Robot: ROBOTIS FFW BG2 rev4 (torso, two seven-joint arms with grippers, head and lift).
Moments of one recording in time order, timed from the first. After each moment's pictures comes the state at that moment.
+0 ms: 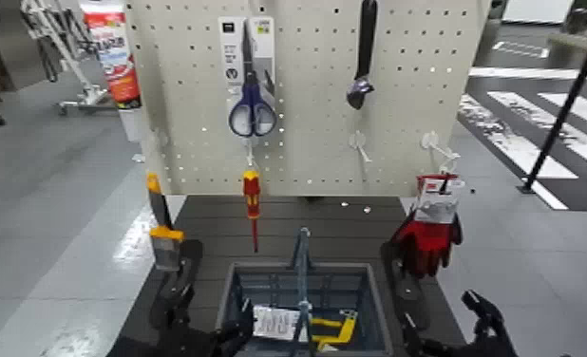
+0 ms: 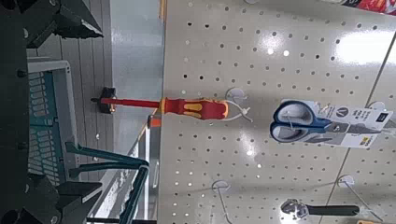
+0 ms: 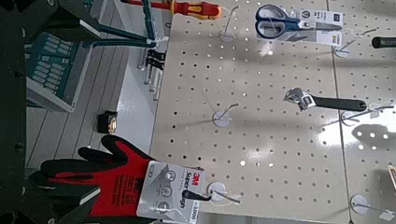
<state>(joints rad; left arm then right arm) 0.27 0.00 -0.09 -1.64 0.10 -0.35 -0.26 0.43 -0.18 0.02 -1.87 -0.07 -0.30 0.21</state>
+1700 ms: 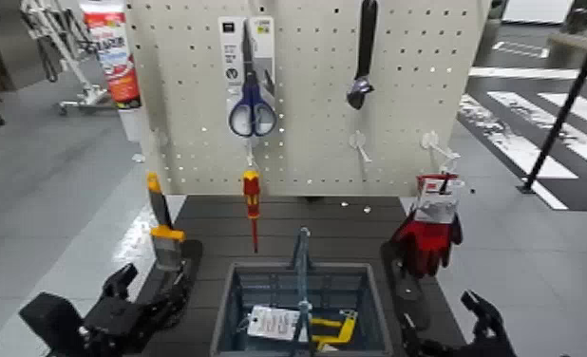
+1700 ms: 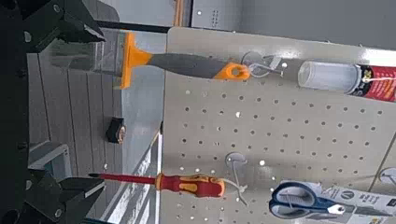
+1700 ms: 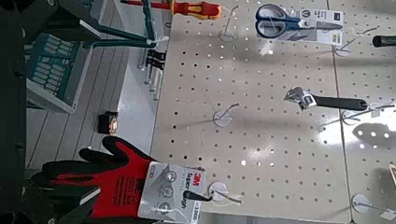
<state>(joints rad) 0.18 0.00 0.20 -1.67 0.18 -0.11 -0.52 0.43 -0.17 0.02 -1.87 -0.07 -0.30 0.21</state>
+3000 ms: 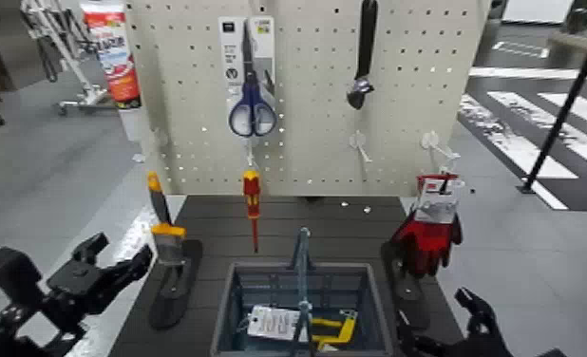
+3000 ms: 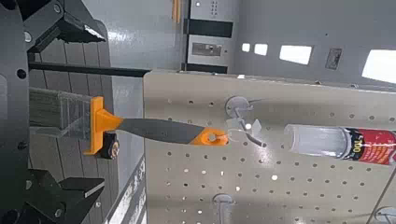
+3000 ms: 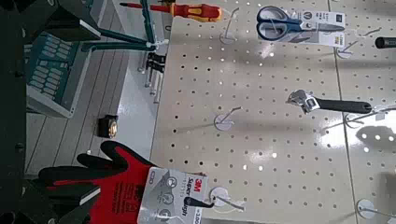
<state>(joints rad) -0.04 0.06 0.35 -1.52 0.17 -0.02 -0.72 0.41 -0.16 0.03 -1.85 -0.07 -0.29 0.22</state>
